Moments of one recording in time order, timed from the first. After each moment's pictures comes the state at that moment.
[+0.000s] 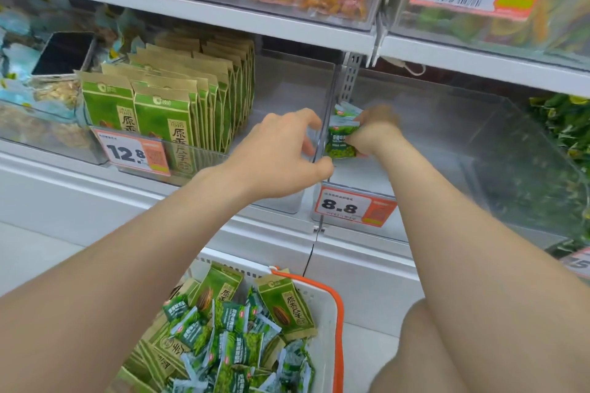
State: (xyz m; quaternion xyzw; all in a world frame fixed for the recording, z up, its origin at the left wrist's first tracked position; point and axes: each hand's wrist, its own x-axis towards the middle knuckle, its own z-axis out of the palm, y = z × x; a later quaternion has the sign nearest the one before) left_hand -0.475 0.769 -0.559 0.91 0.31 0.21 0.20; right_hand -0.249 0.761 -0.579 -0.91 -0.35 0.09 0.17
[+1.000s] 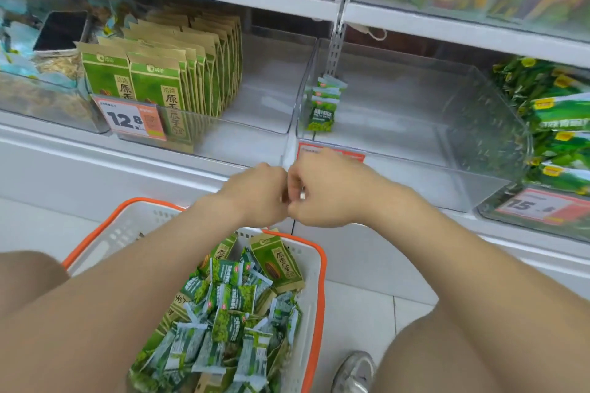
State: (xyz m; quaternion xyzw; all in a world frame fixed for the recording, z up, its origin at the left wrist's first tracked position) left_hand -0.504 0.709 -0.625 0.93 0.31 -0.02 0.20; right_hand -0.392 0.610 -0.562 -0.75 -0.65 0.13 0.00
